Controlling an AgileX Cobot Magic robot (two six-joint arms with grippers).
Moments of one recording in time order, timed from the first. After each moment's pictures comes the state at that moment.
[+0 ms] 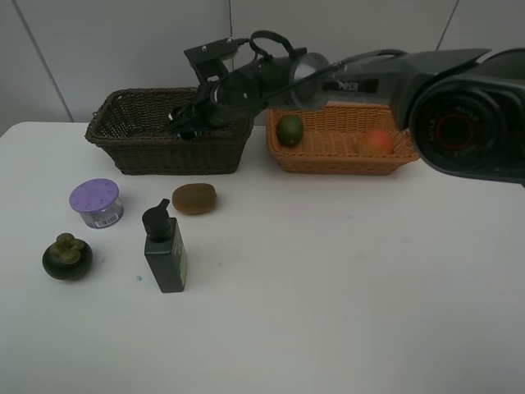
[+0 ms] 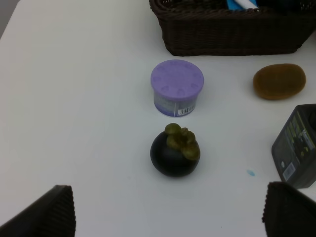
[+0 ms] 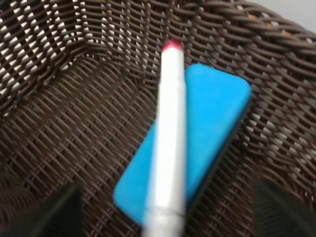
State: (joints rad) left arm -0.01 -0.01 -0.50 0.00 1.06 -0.01; right arm 0.67 2.44 -1.97 -0.17 0.27 0.09
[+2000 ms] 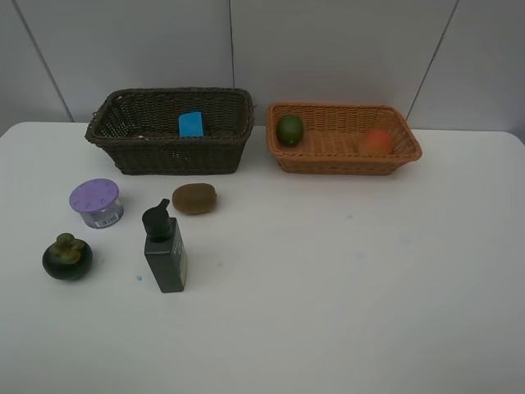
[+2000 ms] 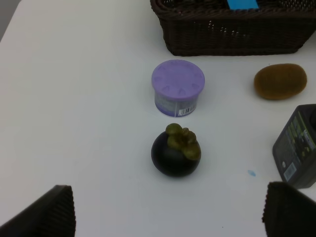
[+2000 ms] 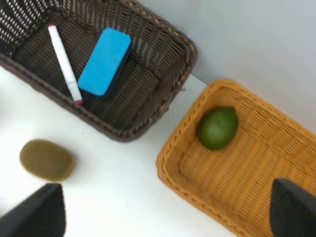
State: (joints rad) left arm -0.01 -0.01 -0.50 0.01 1.06 -0.01; right arm 0.67 1.72 -1.96 -0.24 1.21 0.06
